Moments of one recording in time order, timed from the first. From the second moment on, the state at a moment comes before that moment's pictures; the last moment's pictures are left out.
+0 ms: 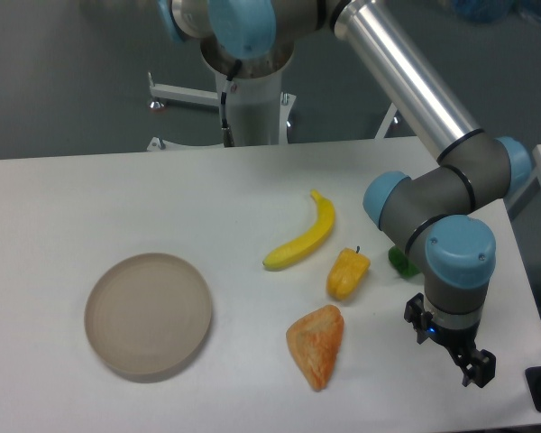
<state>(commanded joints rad) 2.34 -2.49 -0.74 -1.19 1.63 1.43</state>
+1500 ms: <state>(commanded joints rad) 2.34 -2.15 -1.21 -1.26 1.60 1.19</state>
